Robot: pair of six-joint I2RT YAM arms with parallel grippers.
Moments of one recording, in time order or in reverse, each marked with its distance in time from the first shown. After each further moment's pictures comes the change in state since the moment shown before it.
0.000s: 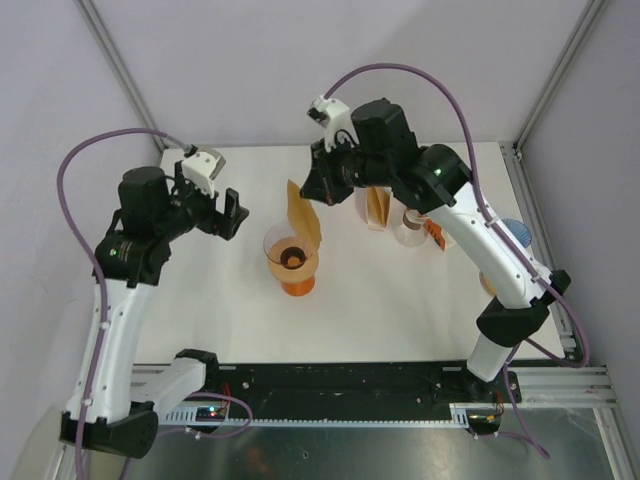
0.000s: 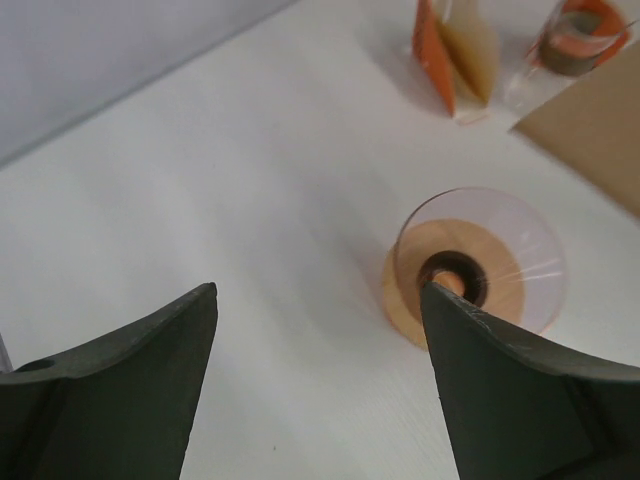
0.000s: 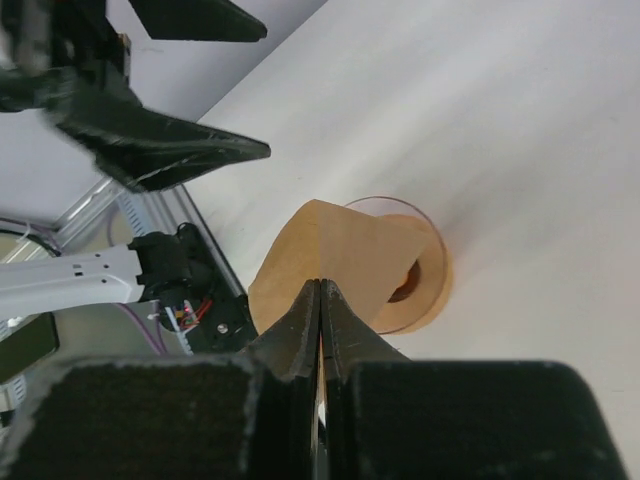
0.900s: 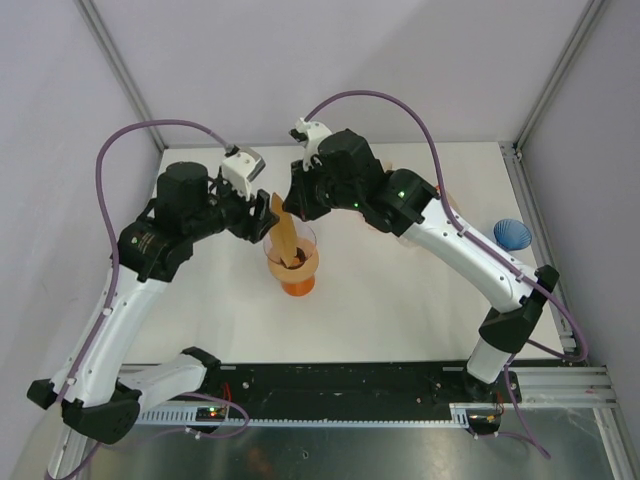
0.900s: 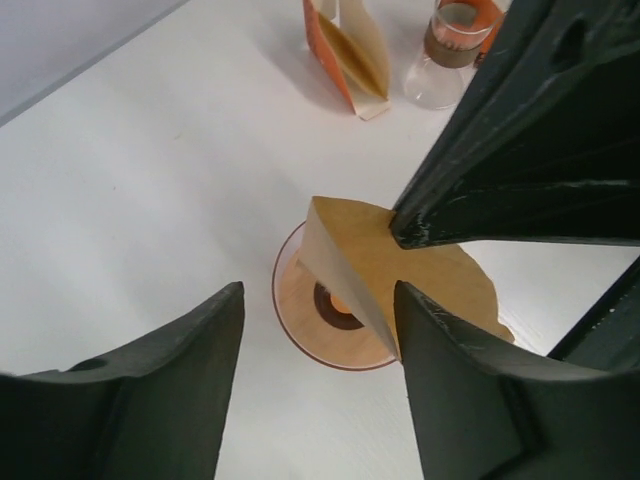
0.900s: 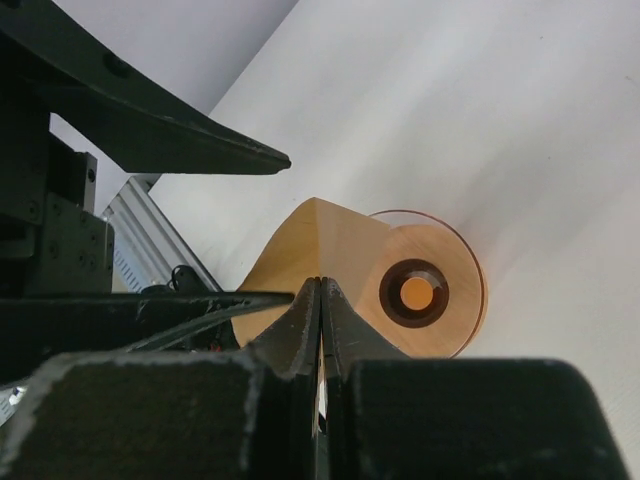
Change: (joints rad) left arm -0.341 0.051 0.110 -0.045 -0.126 -0.128; right arm 0.133 -0.013 -0.216 0.203 0.237 0.176
